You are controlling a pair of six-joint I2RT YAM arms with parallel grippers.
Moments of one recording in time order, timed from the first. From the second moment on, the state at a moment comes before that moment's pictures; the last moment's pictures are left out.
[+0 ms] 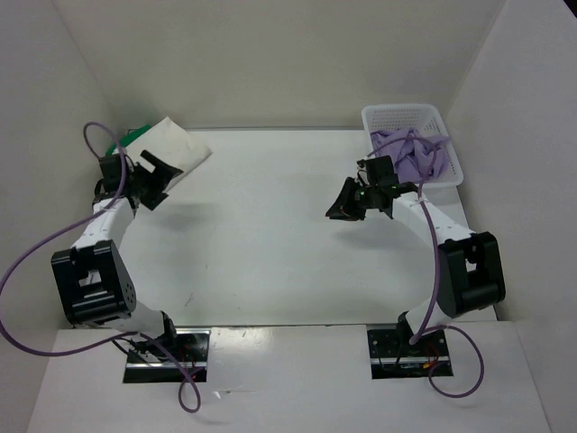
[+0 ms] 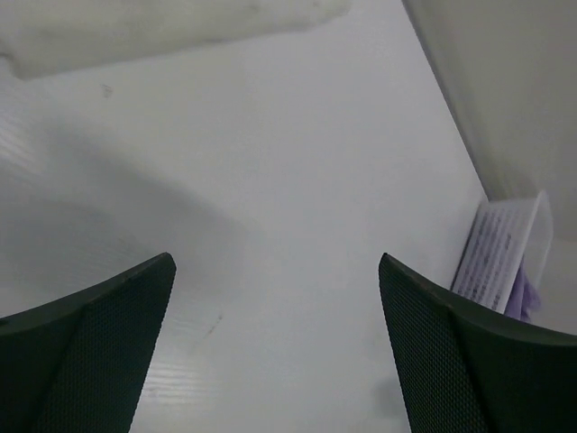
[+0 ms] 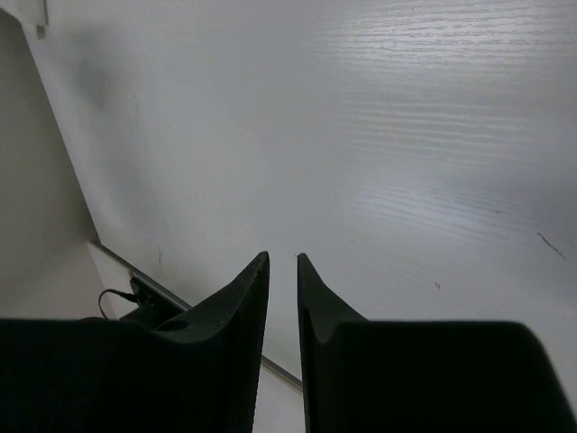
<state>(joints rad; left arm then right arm) 0.33 1.54 1.01 -0.14 0.36 -0.78 0.24 1.52 1.03 -0.41 -0.44 0.62</state>
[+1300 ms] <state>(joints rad) -0.28 1.70 1.00 -0.17 0.83 -0.74 -0.06 2.24 1.95 -0.67 0.11 0.51</state>
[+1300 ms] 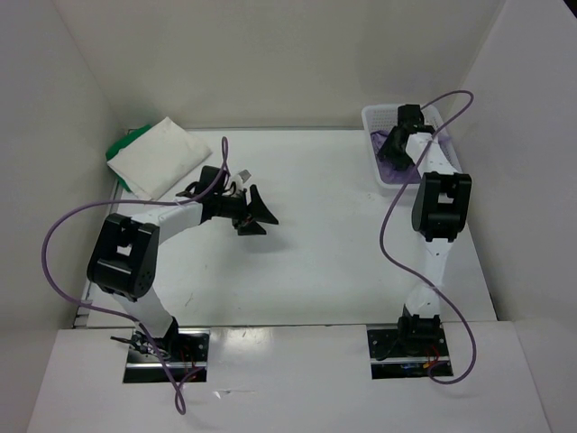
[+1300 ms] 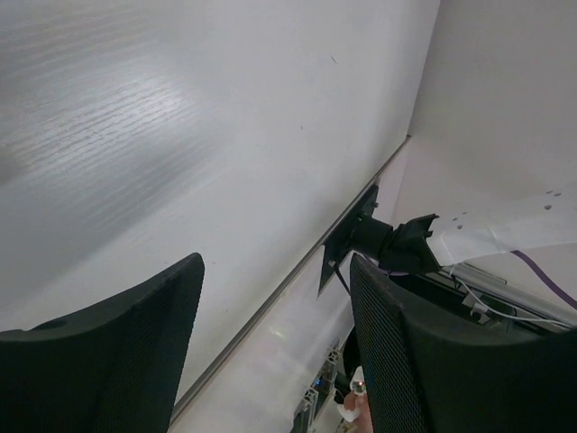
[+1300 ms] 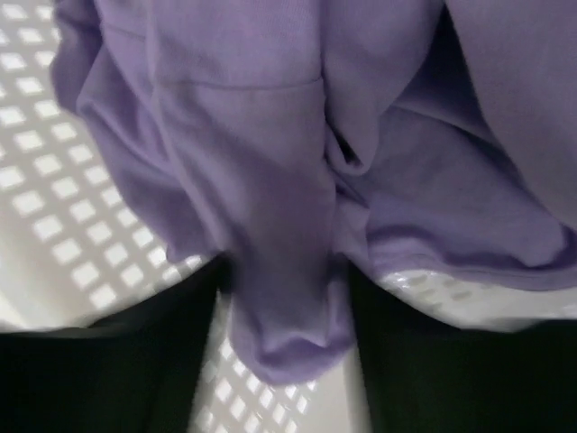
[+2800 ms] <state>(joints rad) 0.09 1.51 1.12 -0.24 0.52 -0.78 0.20 1.78 1.87 -0.05 -0.87 0.80</state>
